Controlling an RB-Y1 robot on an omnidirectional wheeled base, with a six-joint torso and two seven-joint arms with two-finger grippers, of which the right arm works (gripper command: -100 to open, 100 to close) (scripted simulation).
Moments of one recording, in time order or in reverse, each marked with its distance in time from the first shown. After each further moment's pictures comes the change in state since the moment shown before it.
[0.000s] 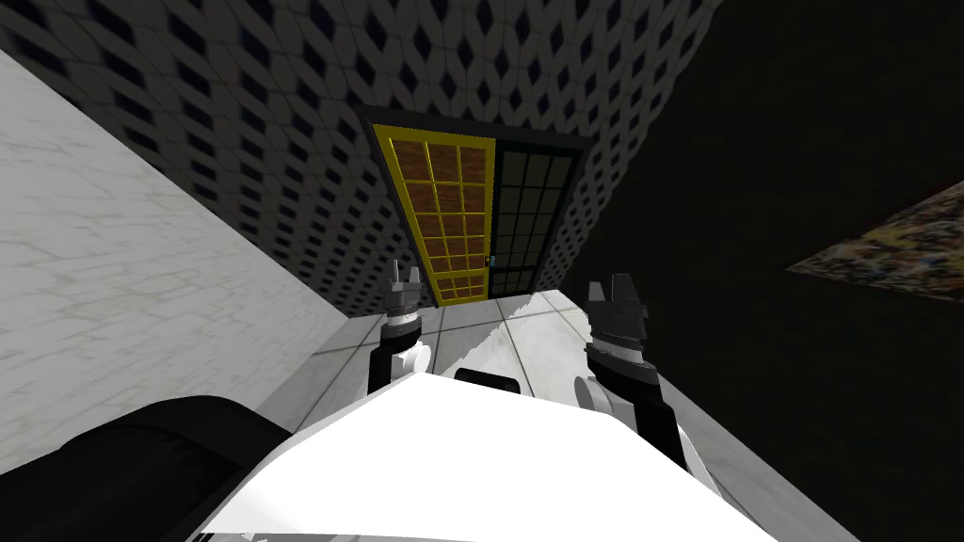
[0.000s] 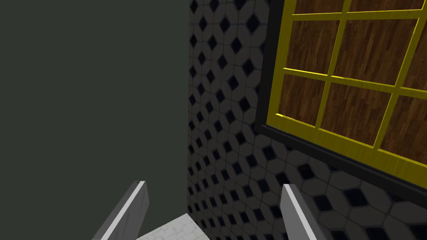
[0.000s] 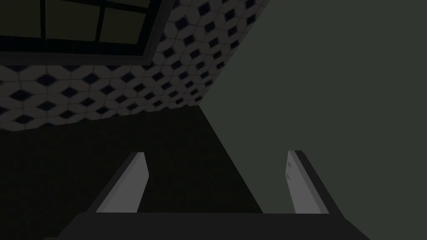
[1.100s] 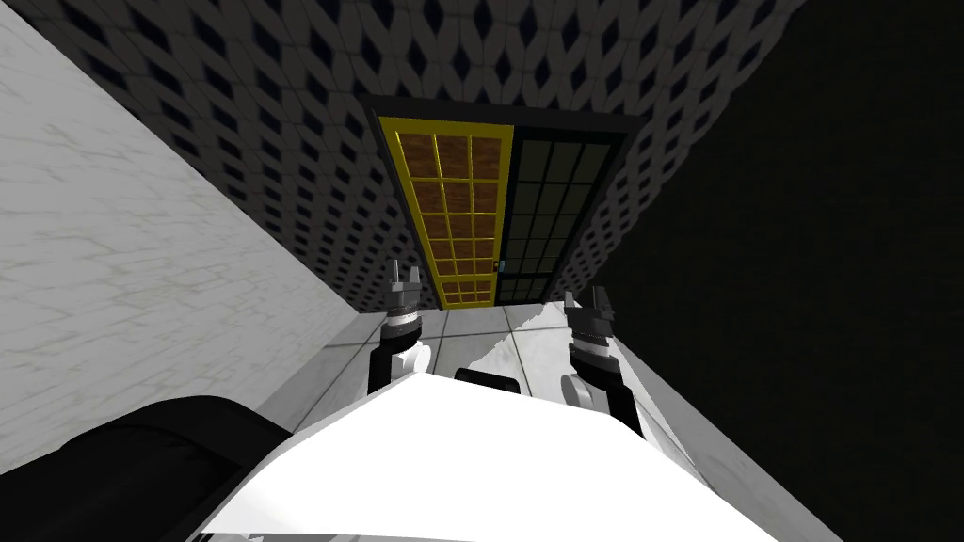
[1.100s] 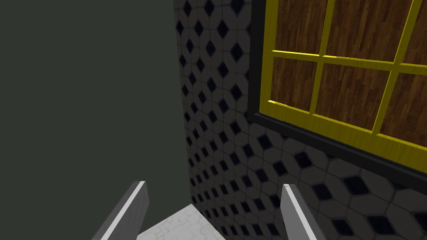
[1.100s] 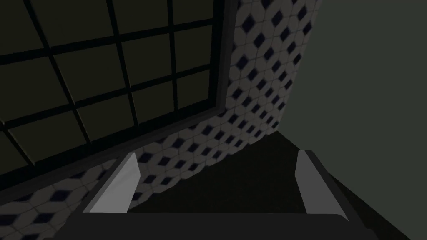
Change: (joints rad) arm -0.044 -0.051 0.050 0.212 -0.130 -0.071 -0.205
